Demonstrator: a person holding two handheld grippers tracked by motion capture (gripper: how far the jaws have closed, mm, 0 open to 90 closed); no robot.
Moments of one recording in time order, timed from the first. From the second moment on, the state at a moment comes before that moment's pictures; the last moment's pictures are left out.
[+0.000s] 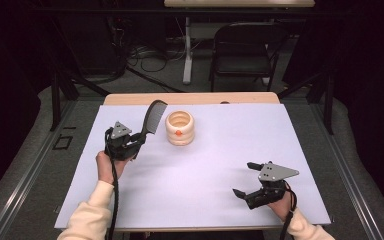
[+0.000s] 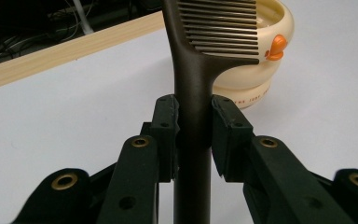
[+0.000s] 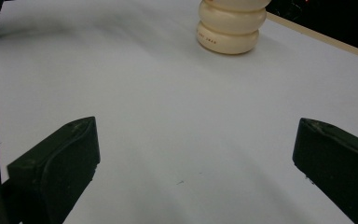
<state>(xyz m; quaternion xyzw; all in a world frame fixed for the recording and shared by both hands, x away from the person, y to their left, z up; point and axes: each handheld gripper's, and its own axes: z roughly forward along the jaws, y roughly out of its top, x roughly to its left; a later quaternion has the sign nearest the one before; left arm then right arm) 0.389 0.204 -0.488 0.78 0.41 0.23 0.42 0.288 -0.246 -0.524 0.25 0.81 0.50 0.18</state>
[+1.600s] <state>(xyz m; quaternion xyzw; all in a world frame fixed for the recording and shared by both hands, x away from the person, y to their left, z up) 0.413 0.192 -0.470 0.78 0.38 0.23 0.44 0.289 -0.247 -0.525 0.25 0.81 0.50 0.18</state>
